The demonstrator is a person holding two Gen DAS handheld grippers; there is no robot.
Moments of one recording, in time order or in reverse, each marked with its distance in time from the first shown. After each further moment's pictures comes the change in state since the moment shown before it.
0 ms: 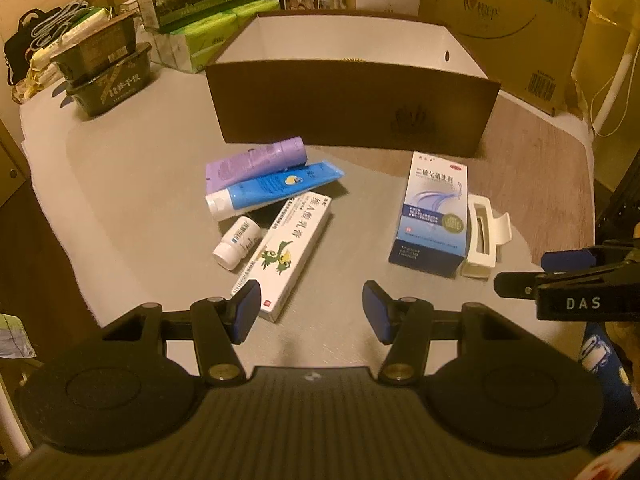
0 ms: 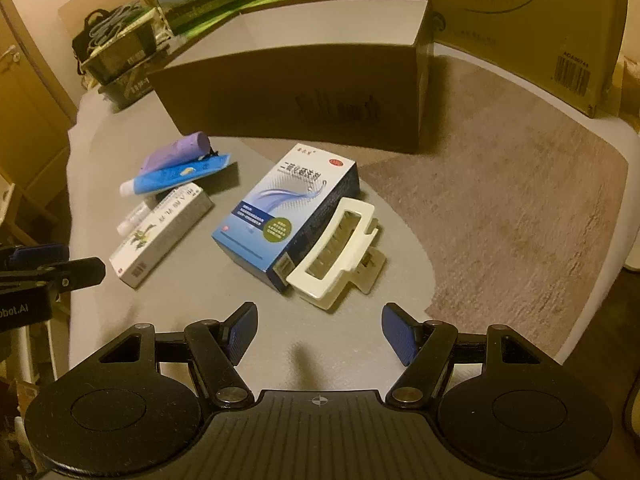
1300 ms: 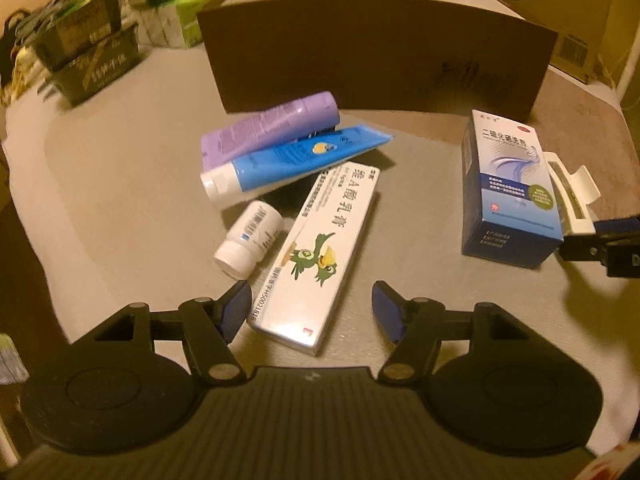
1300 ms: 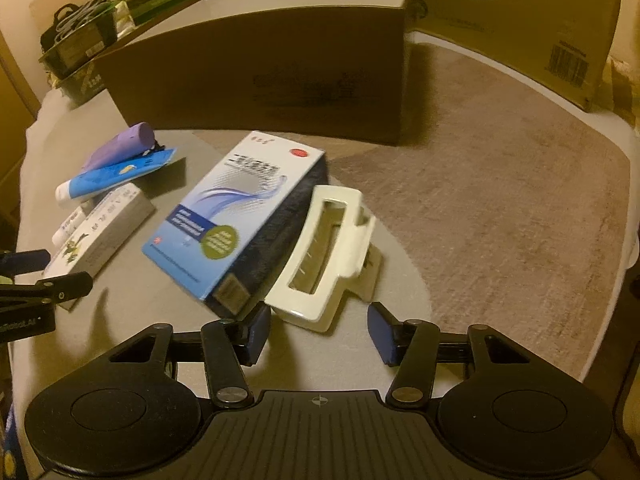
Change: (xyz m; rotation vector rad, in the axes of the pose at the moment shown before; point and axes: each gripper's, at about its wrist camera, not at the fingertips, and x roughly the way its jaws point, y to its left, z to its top) left arm 0.087 0.028 -0.008 0.036 0.031 0.012; right arm 0.050 -0.018 0.008 0.011 -0.013 -0.099
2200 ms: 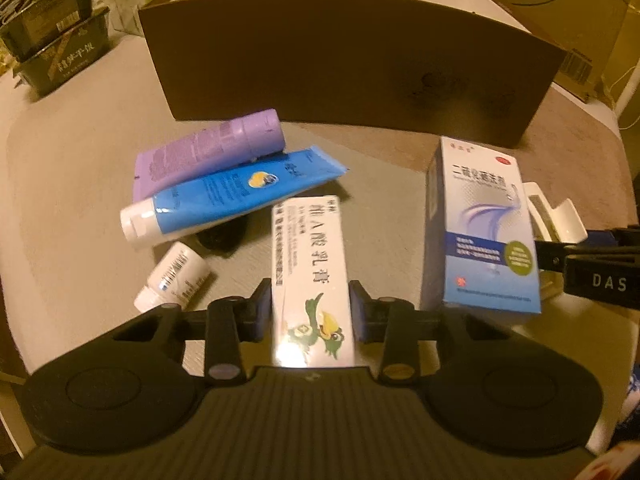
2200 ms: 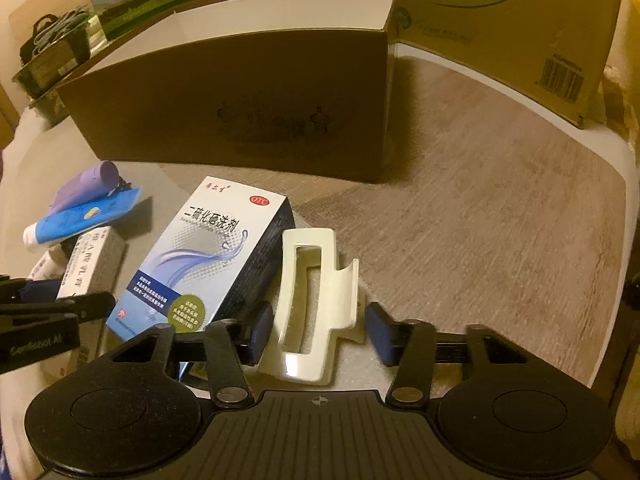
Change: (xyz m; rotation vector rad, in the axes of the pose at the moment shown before) left arm 0.025 -0.029 0.036 -0.042 0.042 -0.062; right arm 0.017 -0.005 0.033 0.009 -0.019 -0.041
